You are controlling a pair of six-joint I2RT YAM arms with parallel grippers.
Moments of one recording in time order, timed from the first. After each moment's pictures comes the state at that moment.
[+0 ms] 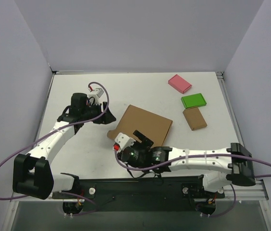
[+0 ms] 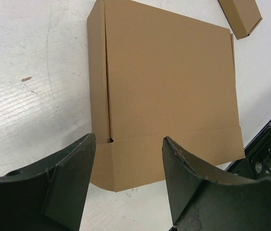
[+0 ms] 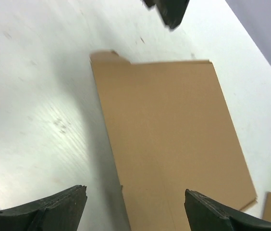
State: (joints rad) left arm -0.25 1.30 0.90 -0.26 0.51 -0.27; right arm 1.40 1.47 1.03 -0.50 0.75 0.09
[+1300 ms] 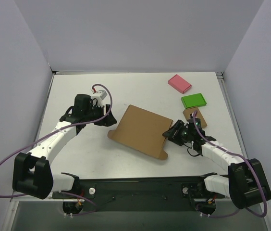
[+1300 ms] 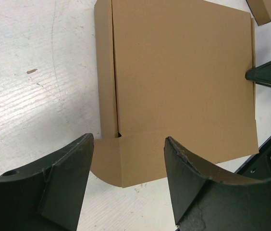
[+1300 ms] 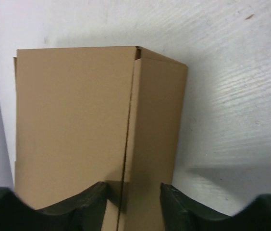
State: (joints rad) left arm -0.29 1.30 0.90 -0.30 0.44 -0.23; right arm 0.26 1.18 0.39 0.02 -0.27 0.86
